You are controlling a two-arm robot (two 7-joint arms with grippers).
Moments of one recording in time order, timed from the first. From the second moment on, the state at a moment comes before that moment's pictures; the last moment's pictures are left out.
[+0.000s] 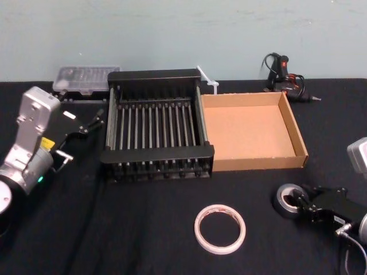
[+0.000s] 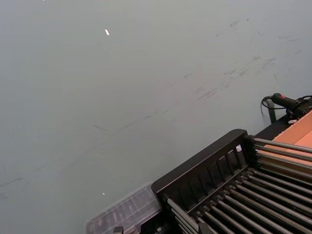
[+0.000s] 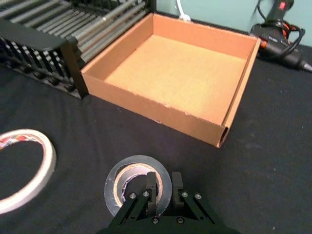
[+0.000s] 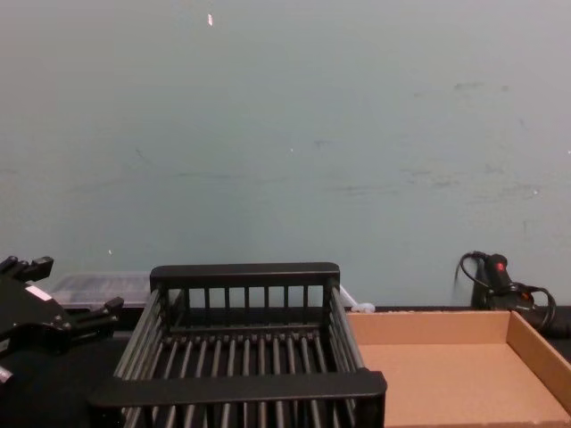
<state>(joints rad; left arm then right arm) -0.20 0.60 0.45 -1.41 -0.25 -0.12 0.03 -0.20 0.60 -0.16 -1.76 0.38 0.36 0.30</state>
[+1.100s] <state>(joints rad) -0.20 0.60 0.45 -1.41 -0.25 -0.12 0.03 0.02 0.49 -0.17 -1.65 0.37 0.32 0.25</state>
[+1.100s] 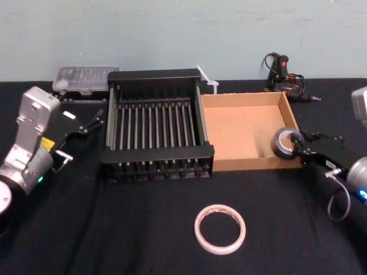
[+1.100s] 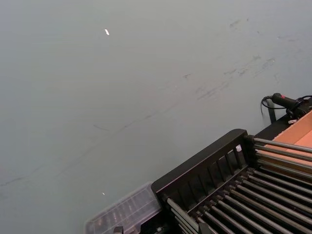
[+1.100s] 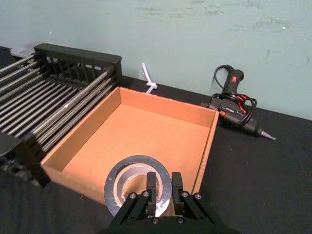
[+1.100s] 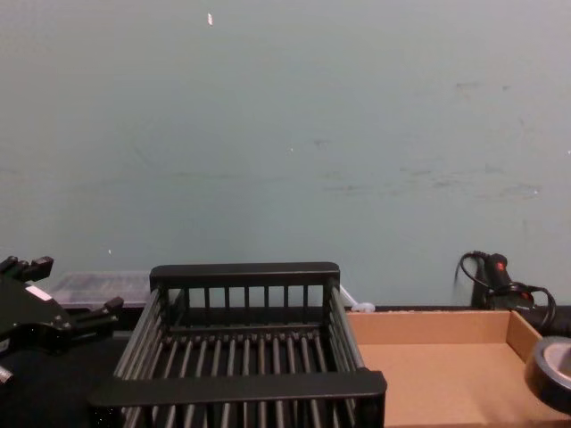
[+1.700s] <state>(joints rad) -0.20 0.60 0.45 -1.41 -0.25 -0.12 0.03 0.17 0.40 -0.22 -1.47 0.32 0.30 0.26</state>
